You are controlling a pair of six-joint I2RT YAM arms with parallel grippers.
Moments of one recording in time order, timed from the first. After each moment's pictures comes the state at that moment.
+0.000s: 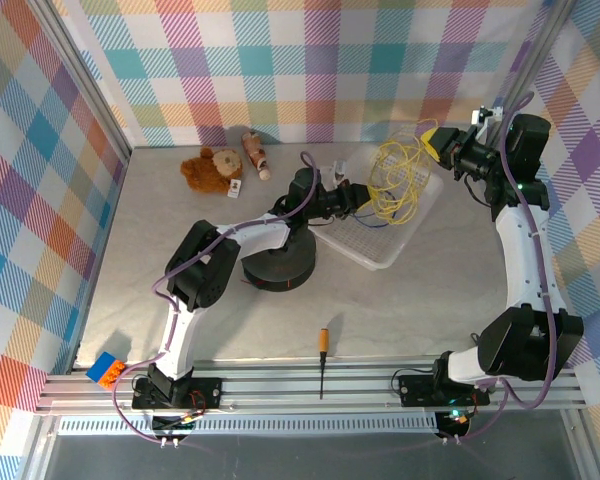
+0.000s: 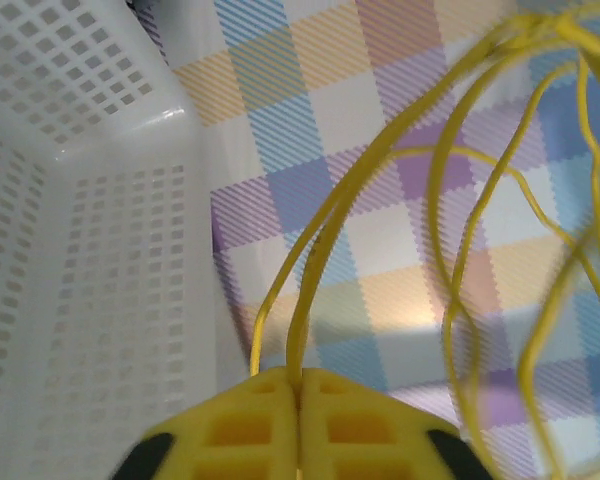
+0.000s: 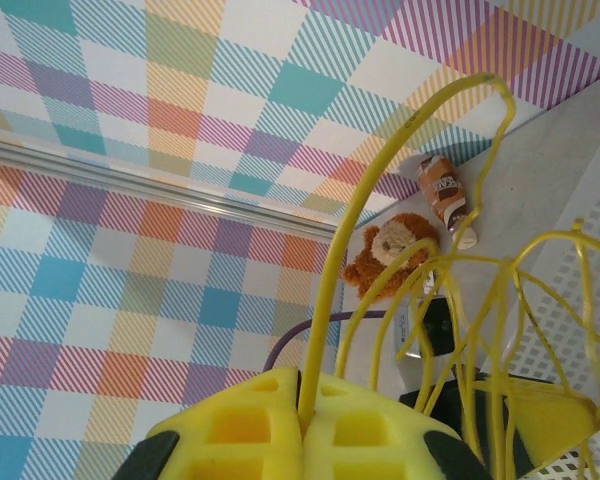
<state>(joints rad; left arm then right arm) -0.67 2.16 1.52 0.57 0.59 -1.18 -0.16 1.41 1.42 -0.26 -0.96 0.99</state>
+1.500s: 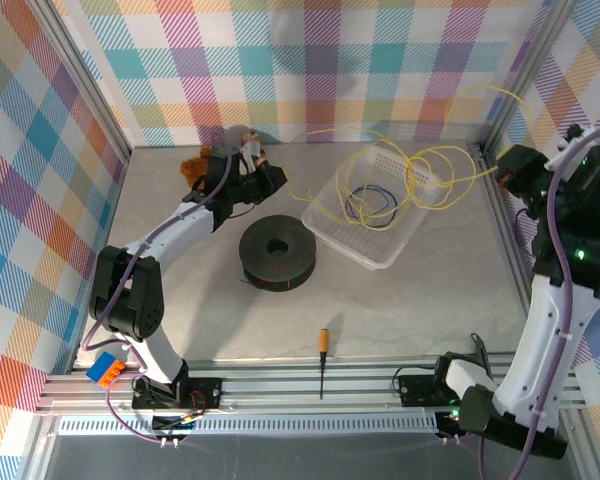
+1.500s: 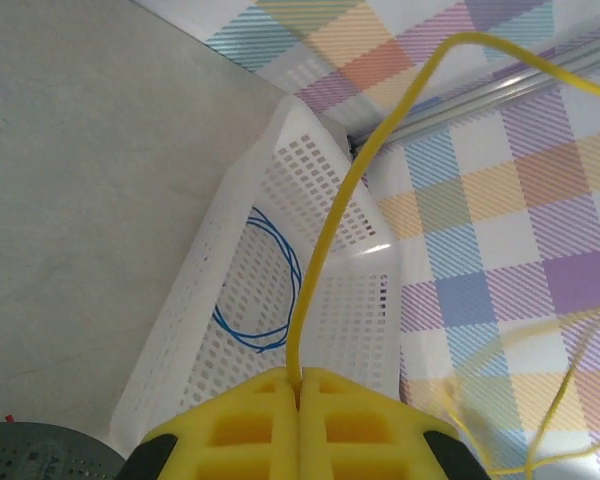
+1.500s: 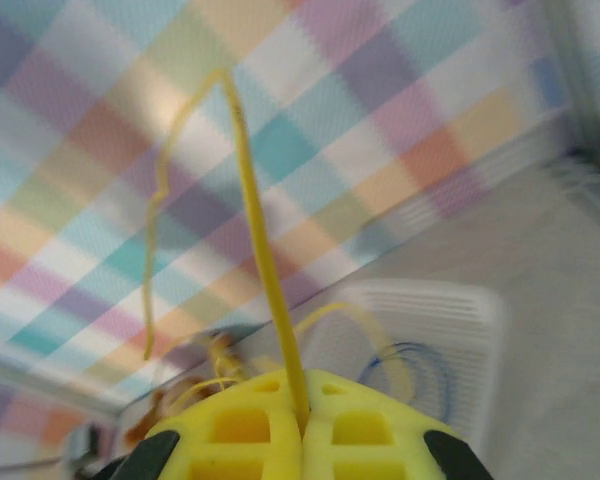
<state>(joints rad) -0.36 1.71 1.31 -0.02 0.49 -0.84 -0.35 1.09 1.65 -0.83 -0.52 0.56</state>
